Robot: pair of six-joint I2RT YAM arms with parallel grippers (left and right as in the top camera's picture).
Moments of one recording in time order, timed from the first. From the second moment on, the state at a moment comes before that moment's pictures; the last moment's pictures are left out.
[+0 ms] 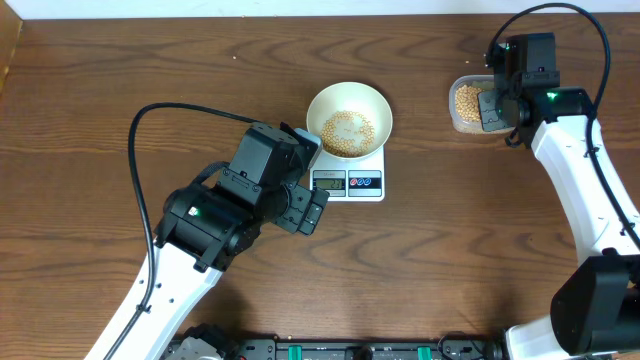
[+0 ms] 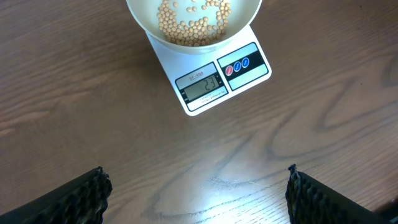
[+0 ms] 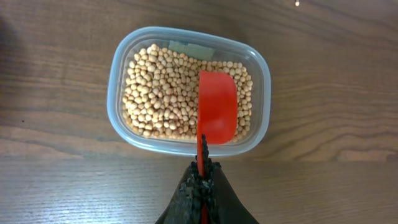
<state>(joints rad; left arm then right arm) -0.54 1.19 1.25 -1.05 0.01 -0.04 0.07 1.68 1.40 -0.72 0.20 -0.14</state>
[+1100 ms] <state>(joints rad) -0.54 1.19 1.25 -1.05 0.01 -0.04 0.00 1.74 1.40 -0.65 -0.15 -0.14</state>
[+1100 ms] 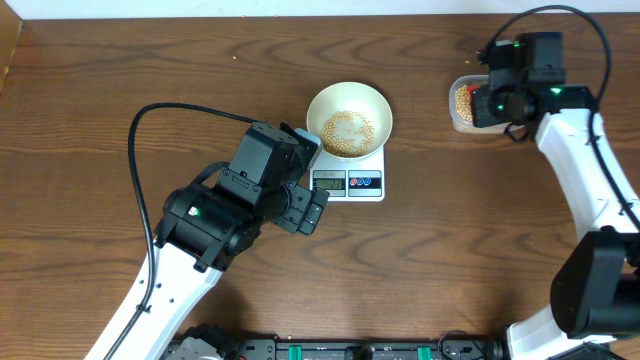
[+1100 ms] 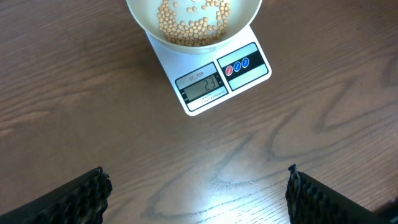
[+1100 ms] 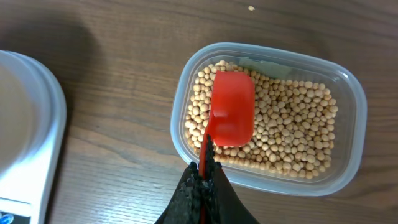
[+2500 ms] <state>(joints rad) -0.54 1.19 1.25 -1.05 0.01 -0.04 -0.31 1.74 1.40 -0.74 -0.50 -0.14</state>
